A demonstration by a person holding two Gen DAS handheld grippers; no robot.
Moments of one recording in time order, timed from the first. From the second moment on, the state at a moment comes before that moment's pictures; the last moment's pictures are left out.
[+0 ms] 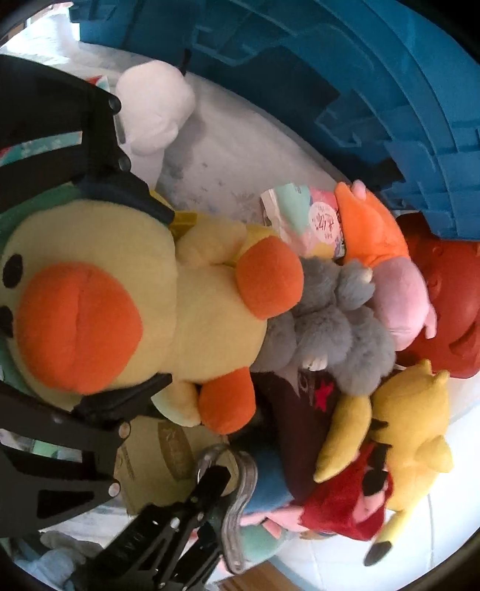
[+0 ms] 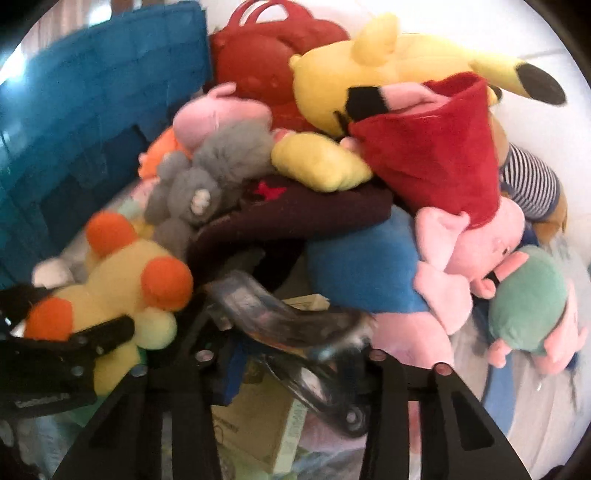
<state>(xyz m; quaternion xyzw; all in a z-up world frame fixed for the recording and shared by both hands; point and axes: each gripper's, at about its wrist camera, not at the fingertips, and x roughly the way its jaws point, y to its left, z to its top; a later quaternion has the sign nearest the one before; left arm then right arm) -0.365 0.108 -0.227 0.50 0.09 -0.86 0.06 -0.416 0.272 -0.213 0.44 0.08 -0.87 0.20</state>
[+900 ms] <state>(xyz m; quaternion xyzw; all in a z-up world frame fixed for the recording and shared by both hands) -0.239 0.099 -0.025 0.31 0.07 -0.94 0.10 -0.305 0.278 -0.032 0.27 0.08 -0.92 0.27</state>
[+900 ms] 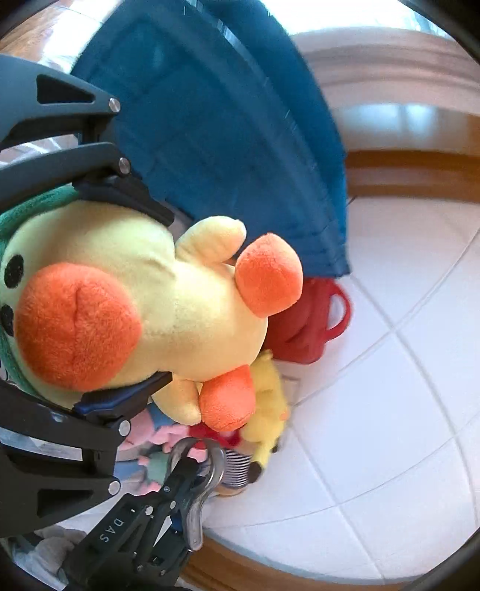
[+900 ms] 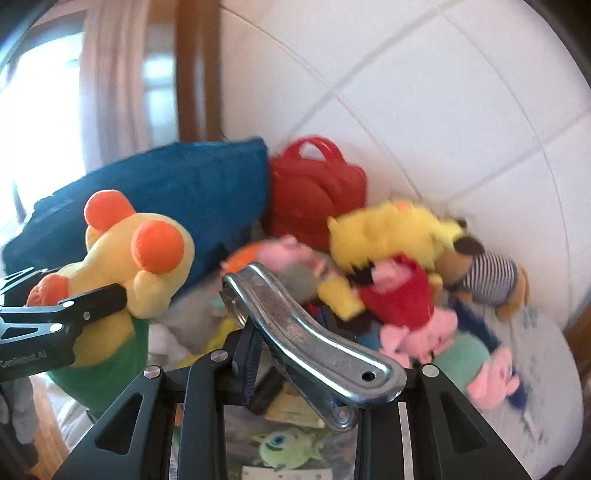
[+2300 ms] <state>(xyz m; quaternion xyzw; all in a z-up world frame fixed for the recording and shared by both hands) -0.183 -0.291 0.064 0.23 0.07 -0.95 0.20 -0.251 -0.134 0.068 0.18 0.11 -0.92 0.34</state>
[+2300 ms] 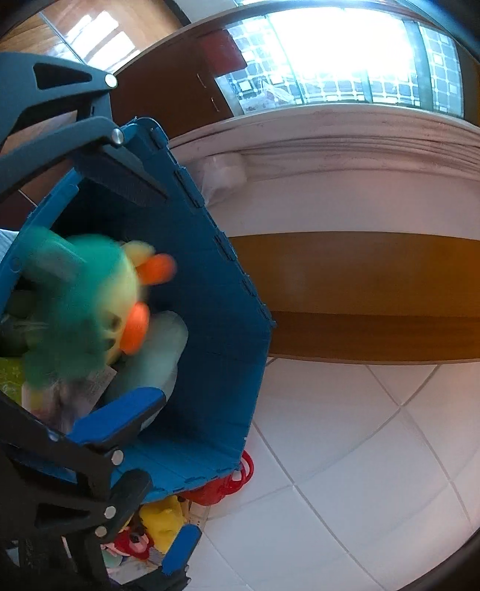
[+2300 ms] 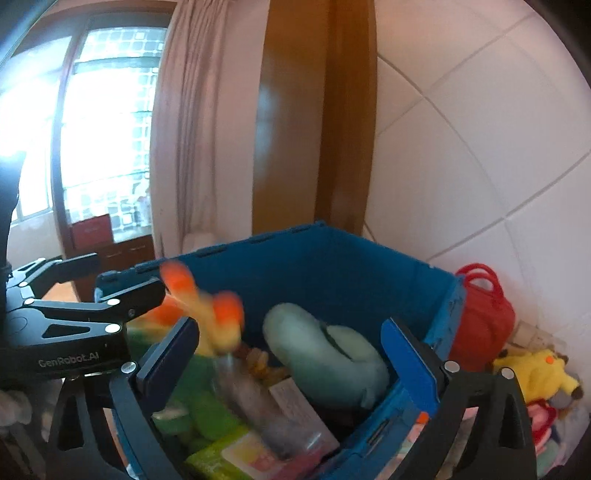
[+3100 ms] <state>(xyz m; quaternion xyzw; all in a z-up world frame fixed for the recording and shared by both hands) -0.167 -0.270 0.053 0.25 0.07 -0.95 0.18 -0.235 -0.109 0.069 0.18 0.11 -0.93 0.31</state>
